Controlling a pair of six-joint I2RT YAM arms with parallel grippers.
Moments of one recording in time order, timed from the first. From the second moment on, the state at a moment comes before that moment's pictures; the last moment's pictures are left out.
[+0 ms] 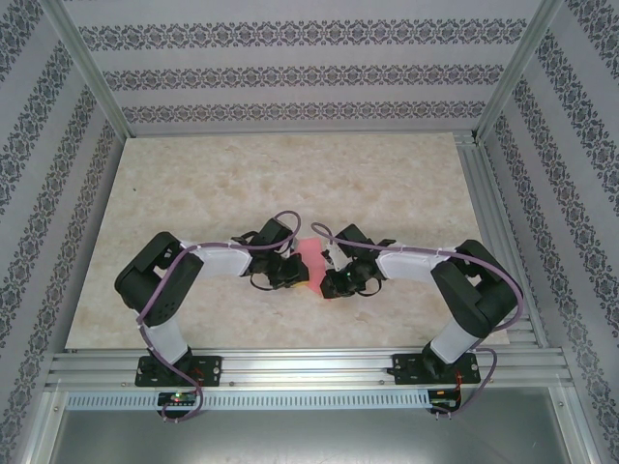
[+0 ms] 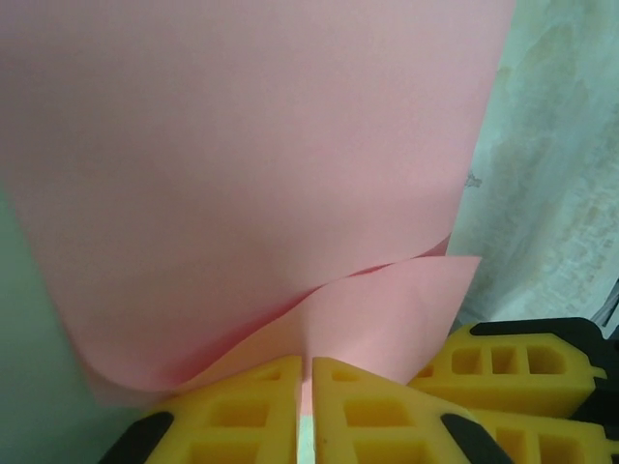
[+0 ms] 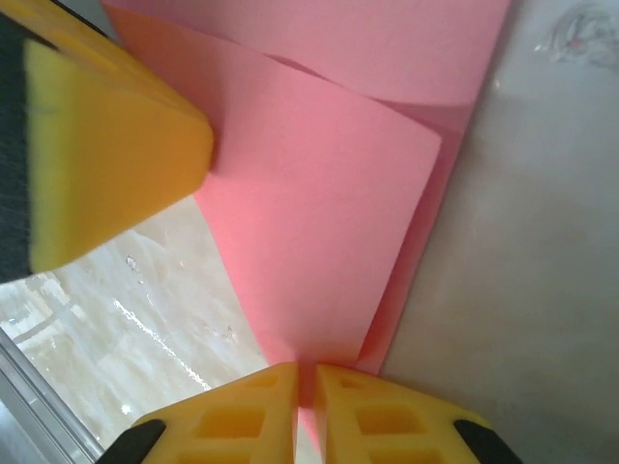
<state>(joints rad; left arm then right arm) -0.67 1.75 0.84 -0.14 0.51 -0.95 0.67 1.64 0.75 -0.36 -0.49 0.39</state>
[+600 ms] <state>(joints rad) -0.70 1.66 0.81 -0.10 0.57 -0.98 0.68 1.64 0.75 -0.38 -0.45 0.45</state>
